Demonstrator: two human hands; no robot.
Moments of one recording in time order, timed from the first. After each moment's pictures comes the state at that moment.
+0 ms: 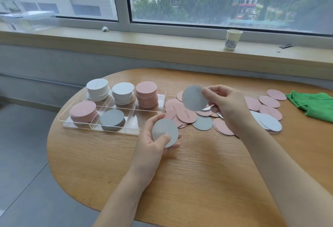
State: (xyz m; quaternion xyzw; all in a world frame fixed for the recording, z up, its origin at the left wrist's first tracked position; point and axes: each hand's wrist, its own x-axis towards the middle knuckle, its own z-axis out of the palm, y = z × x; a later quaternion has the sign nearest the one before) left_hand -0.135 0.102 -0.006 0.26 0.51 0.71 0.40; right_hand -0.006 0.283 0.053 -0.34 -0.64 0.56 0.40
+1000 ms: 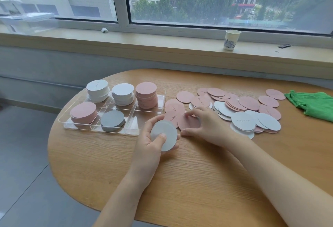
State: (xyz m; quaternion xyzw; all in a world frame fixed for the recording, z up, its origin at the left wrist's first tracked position) left_hand -0.139 0.102 -0.013 0.26 0.53 0.71 0.39; right_hand -0.015 0.287 -0.006 -0.31 -0.91 0.24 0.14
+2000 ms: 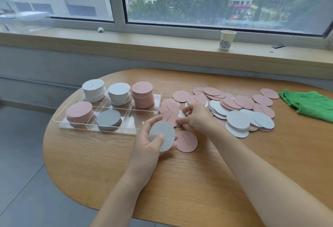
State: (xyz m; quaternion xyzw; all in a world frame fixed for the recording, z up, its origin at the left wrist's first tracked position) left_hand -0.133 0.100 -0.009 0.27 0.54 0.70 0.39; right_hand -0.050 0.288 0.000 -0.49 -0.77 0.38 0.14
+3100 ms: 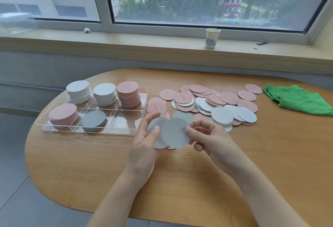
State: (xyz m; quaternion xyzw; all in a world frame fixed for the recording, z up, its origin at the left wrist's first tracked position) left_hand -0.102 0.113 -0.004 0.27 0.48 0.72 0.42; right_hand 0.057 0.219 0.013 -0.30 -0.57 0.71 0.28
